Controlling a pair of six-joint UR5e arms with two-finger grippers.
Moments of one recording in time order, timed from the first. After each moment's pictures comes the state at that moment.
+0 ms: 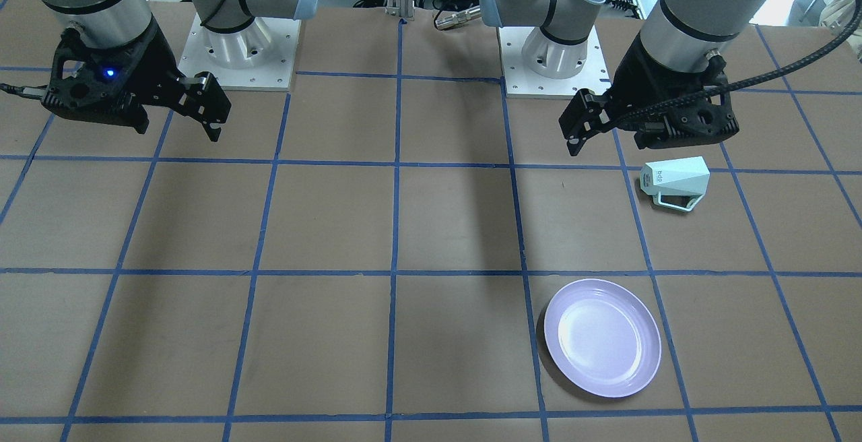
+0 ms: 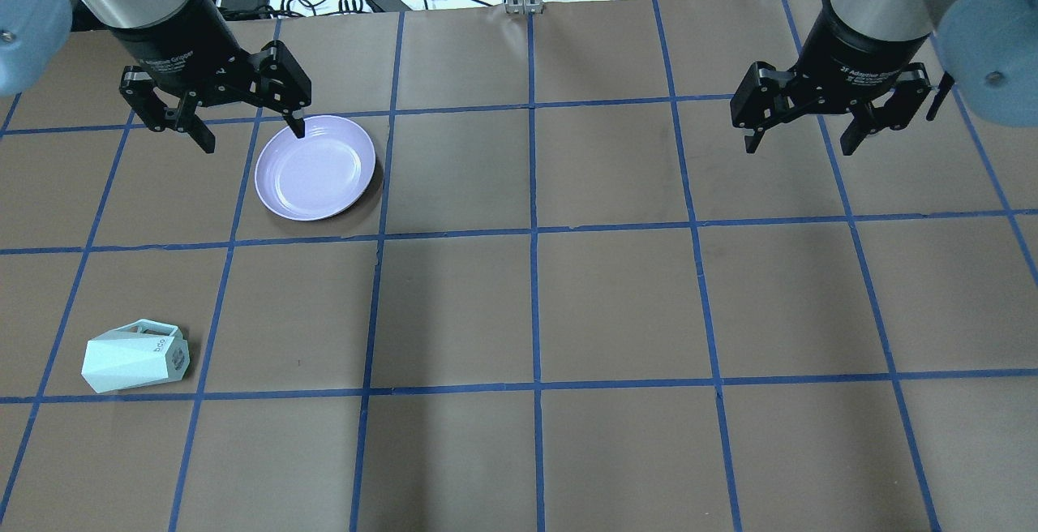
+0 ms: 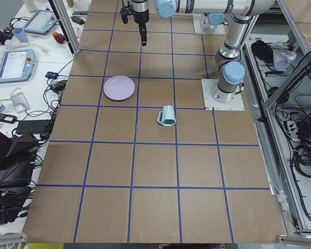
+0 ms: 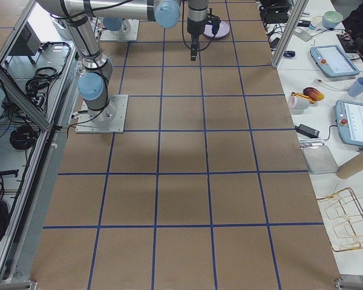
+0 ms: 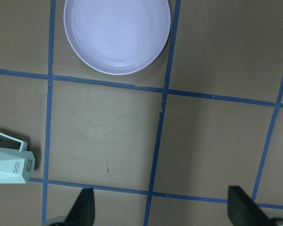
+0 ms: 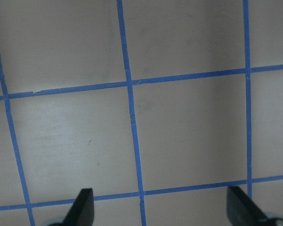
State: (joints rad) left arm -1.51 -1.62 -1.50 -1.63 1.57 -0.09; right arm 1.52 -1.60 1.63 -1.60 -1.59 0.04
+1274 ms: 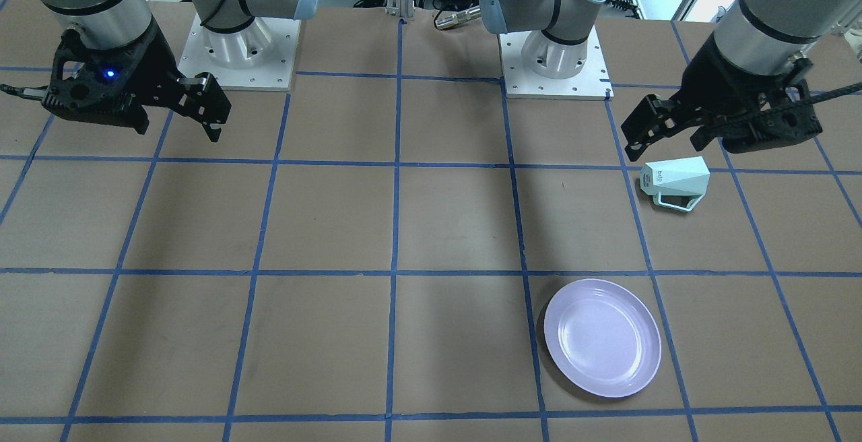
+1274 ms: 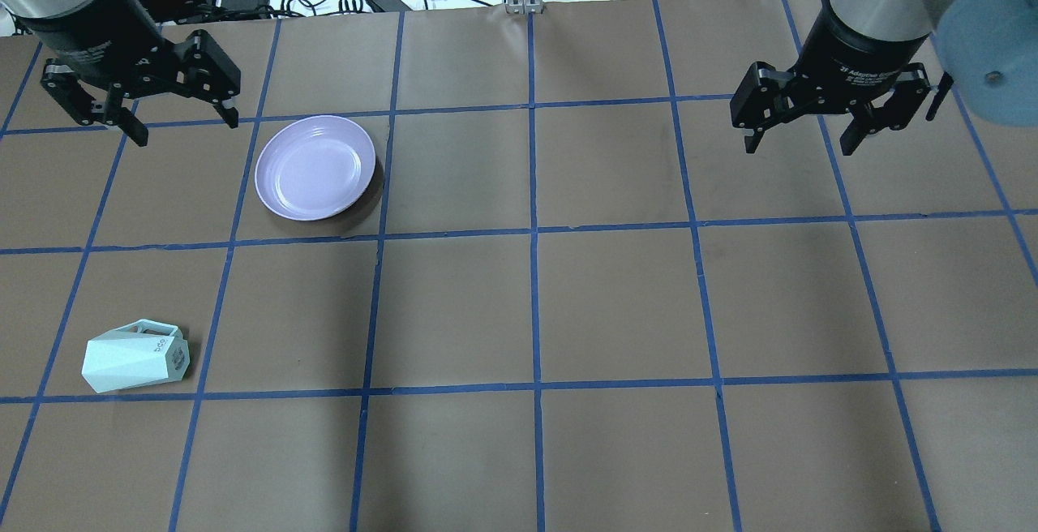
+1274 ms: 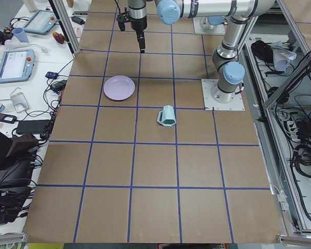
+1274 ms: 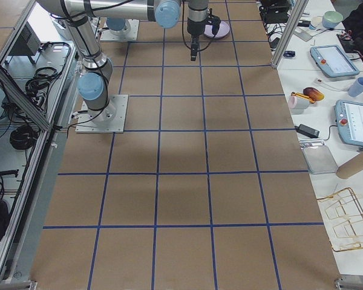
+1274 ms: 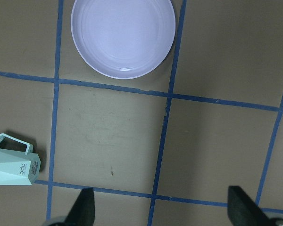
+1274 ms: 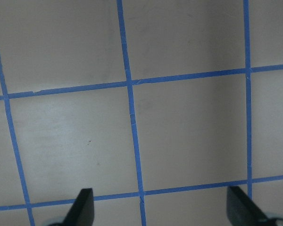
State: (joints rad) left arm -1.35 -1.62 -1.49 -1.64 1.58 0.01; right arm 1.52 -1.59 1.63 -1.60 -1.59 0.04
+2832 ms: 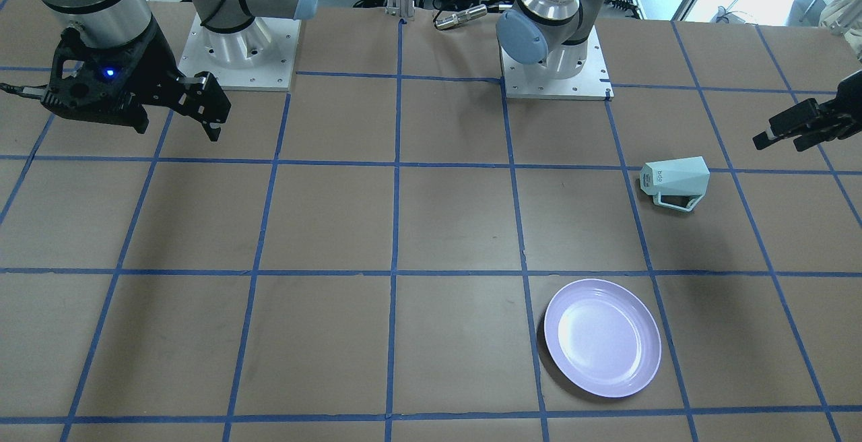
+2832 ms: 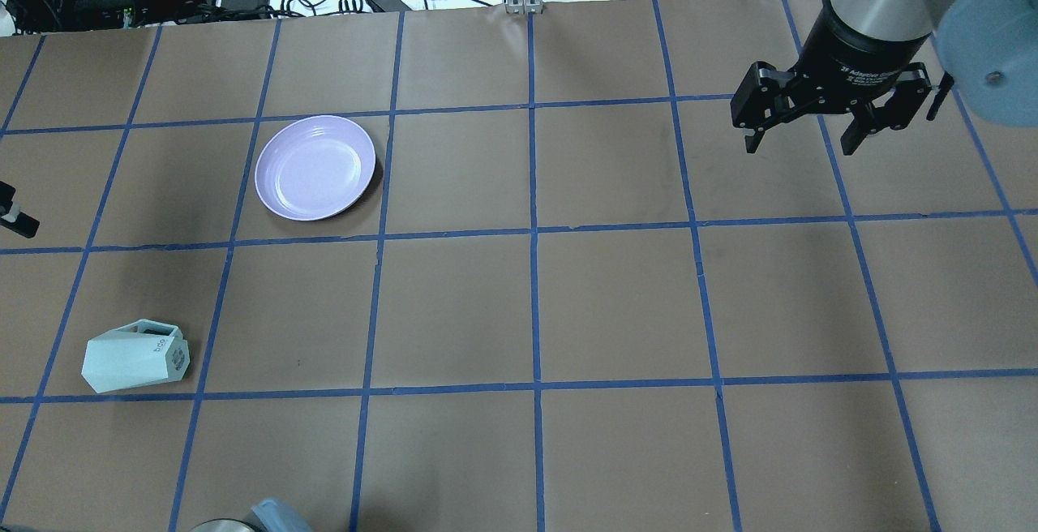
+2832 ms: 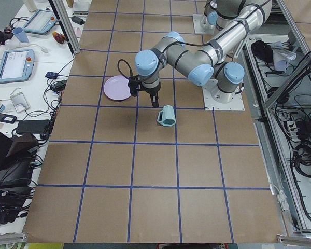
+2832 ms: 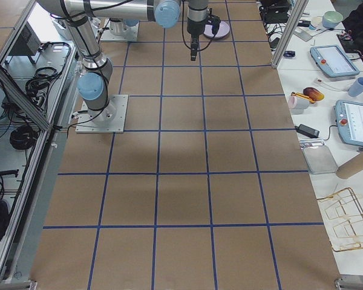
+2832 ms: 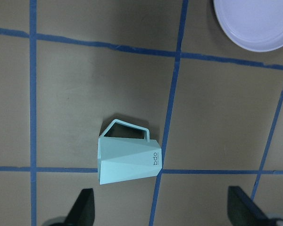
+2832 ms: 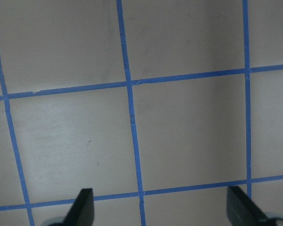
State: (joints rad) left arm -0.76 -1.69 -1.62 -1.68 1.46 0.67; right arm 1.52 -1.60 1.63 -1.60 -1.59 0.04
